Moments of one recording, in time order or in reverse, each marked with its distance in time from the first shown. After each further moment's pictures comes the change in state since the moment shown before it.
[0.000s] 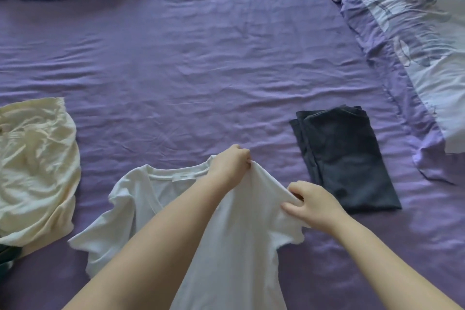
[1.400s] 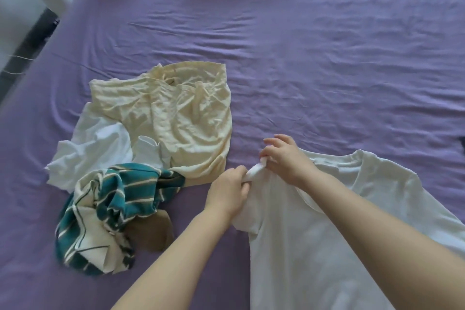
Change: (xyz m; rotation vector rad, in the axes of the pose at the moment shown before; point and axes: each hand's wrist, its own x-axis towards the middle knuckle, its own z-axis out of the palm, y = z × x) left_hand -0.216 -0.223 -0.038 -0.180 0.308 -0.395; right_hand 0.104 -0.280 0.160 -0.254 -0.077 -0.546
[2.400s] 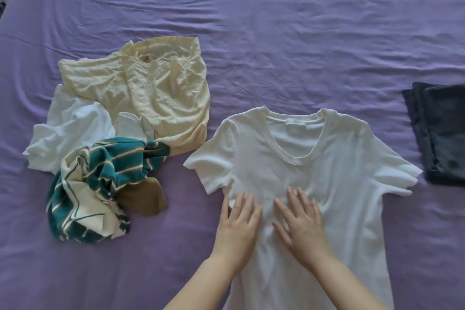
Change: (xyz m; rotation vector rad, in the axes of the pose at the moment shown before) left_hand -0.154 0.007 0.070 0.537 -0.161 0.371; right_hand -0.232 -0.036 0.084 -0.203 0.058 0.298
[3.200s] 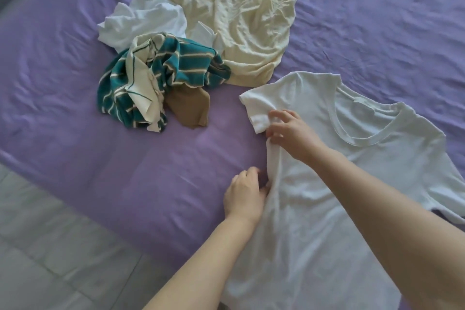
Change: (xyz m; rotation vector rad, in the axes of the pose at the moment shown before) left_hand -0.042 0.019 0.033 -0.819 0.131 -0.763; right_hand 0.120 -0.066 -0.008 0.126 -0.082 -0.649
